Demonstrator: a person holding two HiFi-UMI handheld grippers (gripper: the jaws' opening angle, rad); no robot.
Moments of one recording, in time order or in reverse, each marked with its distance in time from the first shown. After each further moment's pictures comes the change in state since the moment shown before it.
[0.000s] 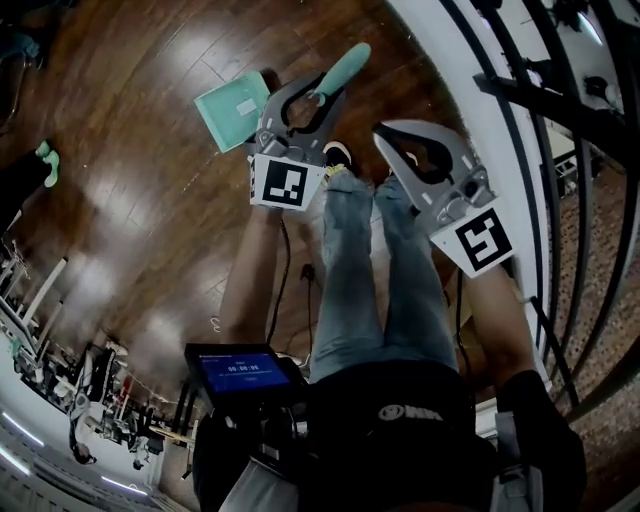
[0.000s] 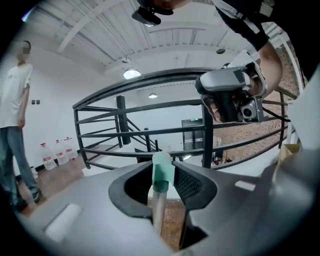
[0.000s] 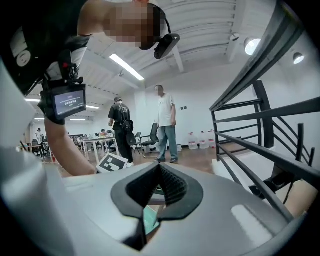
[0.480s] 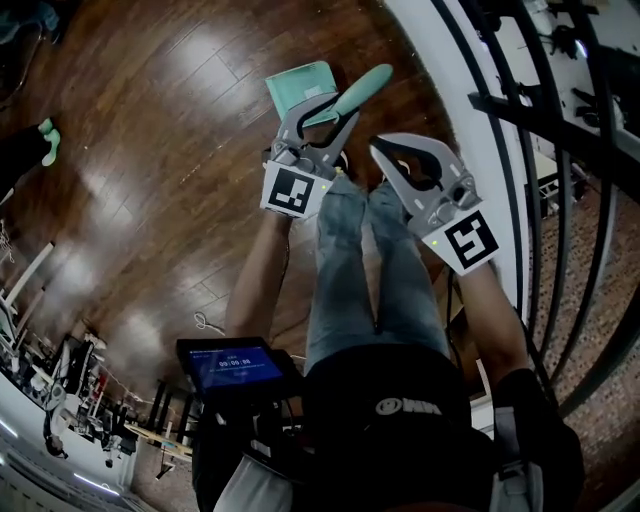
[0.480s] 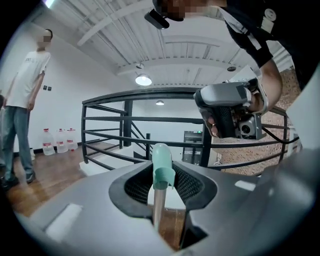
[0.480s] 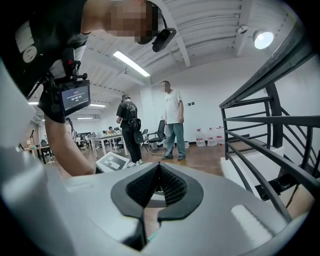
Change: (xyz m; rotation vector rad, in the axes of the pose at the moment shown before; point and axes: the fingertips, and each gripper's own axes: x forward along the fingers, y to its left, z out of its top) left arm -0.042 -0.009 0.034 -0.152 -0.102 0.005; right arm 0.008 0.041 0.028 -0.001 0.057 0.072
